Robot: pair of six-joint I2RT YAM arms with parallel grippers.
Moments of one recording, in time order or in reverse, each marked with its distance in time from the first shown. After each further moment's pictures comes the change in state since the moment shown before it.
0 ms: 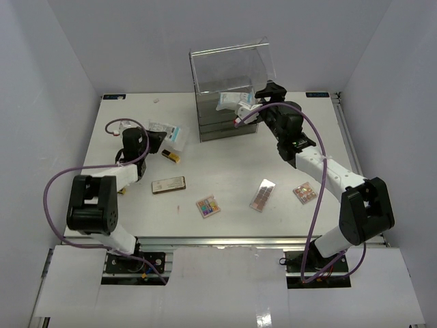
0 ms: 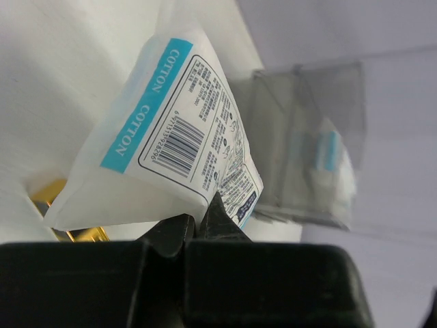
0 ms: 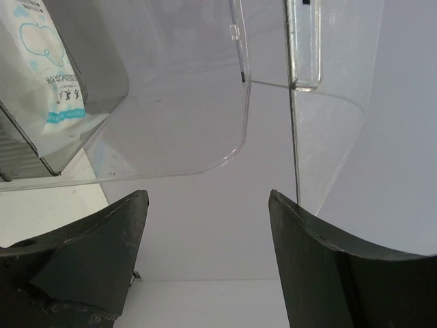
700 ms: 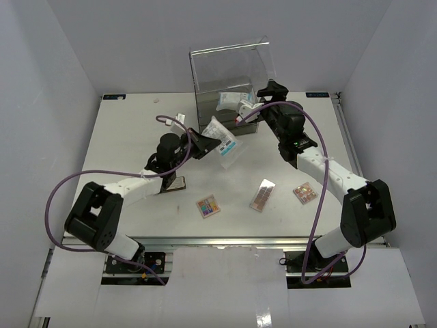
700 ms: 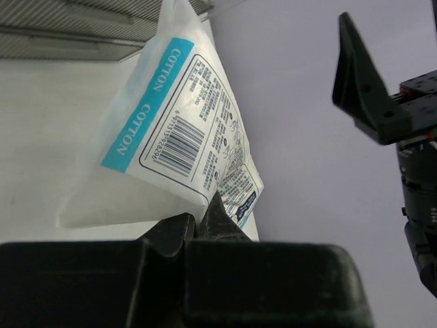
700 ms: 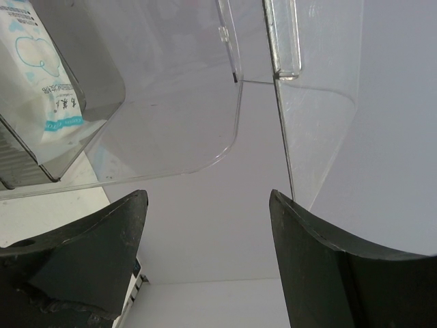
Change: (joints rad) left arm -0.448 -0.171 -0.039 0.132 0.138 0.089; right arm 0.000 -0.019 0.000 0.000 -0.004 0.051
